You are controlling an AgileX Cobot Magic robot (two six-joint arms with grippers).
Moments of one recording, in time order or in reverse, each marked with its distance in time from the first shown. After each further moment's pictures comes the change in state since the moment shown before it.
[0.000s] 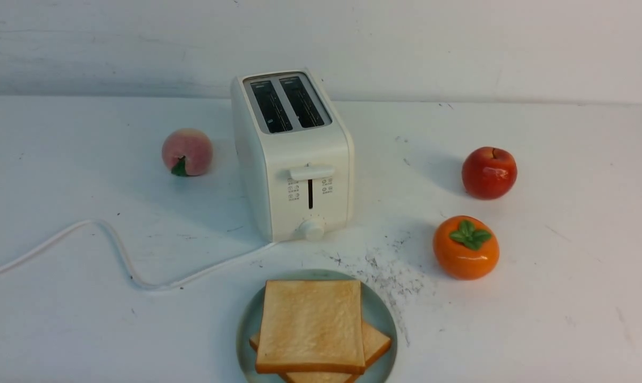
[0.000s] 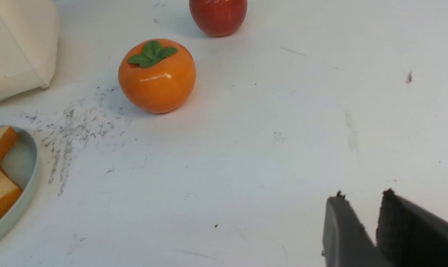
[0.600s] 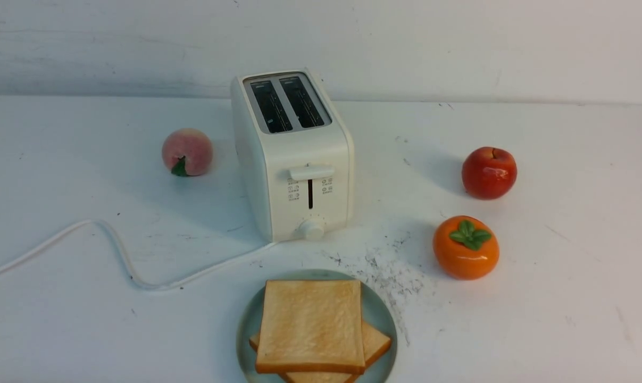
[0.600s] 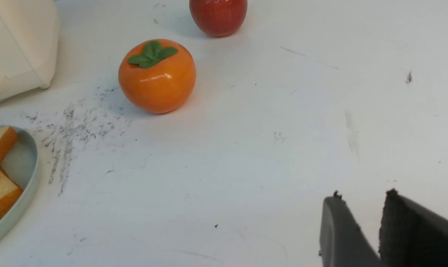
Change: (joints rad) right arm 0.000 0.000 0.000 0.000 -0.001 0.000; left arm 0.000 0.000 0.000 0.000 0.000 0.000
